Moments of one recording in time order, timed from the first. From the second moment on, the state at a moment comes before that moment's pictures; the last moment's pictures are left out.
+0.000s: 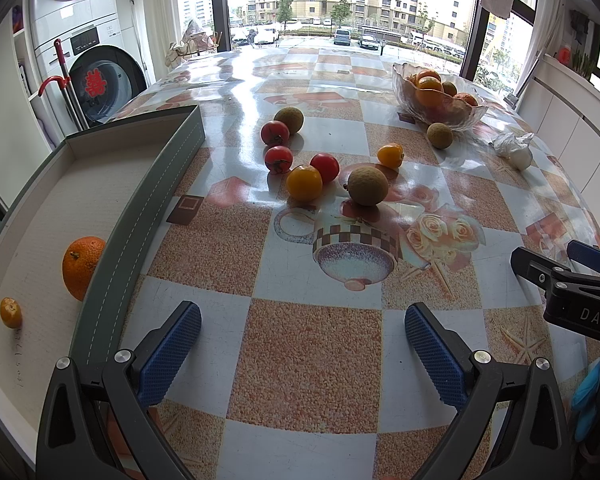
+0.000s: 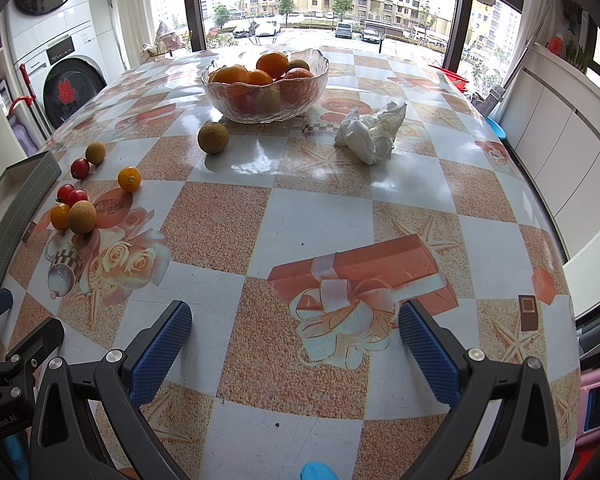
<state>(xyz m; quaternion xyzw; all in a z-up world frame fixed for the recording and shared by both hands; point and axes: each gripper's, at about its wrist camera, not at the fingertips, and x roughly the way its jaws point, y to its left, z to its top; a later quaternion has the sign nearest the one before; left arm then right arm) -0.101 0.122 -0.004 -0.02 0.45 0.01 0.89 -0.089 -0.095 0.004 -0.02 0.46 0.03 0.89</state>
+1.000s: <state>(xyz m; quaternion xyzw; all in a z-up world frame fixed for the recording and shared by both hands) -0.068 0.136 0.013 -0.06 0.45 0.00 0.89 -0.016 -0.058 0.022 0.01 0.48 0.08 0.87</state>
